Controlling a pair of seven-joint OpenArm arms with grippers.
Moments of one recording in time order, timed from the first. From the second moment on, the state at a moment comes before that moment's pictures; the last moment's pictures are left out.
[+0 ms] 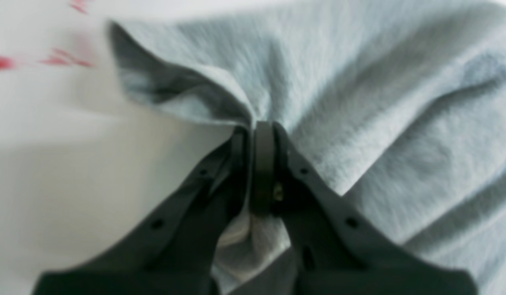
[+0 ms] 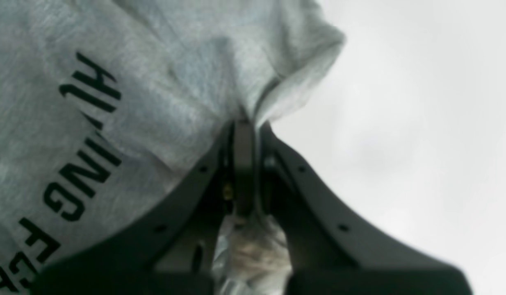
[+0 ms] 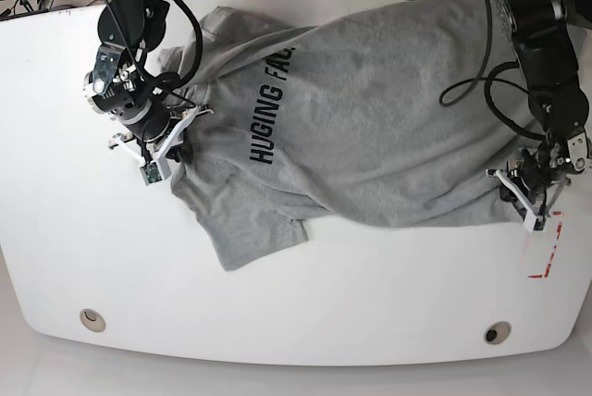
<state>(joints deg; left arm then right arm) -18.7 -23.3 -17.3 62.9 -13.1 -32.9 43.1 -3.2 3.5 20.4 101.6 12.8 37.3 -54.2</state>
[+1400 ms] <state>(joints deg) -36.2 -14.3 -0.5 108.6 -9.8 -34.5 55.8 37.6 26.9 20.6 96.3 13.6 38.4 -67.6</state>
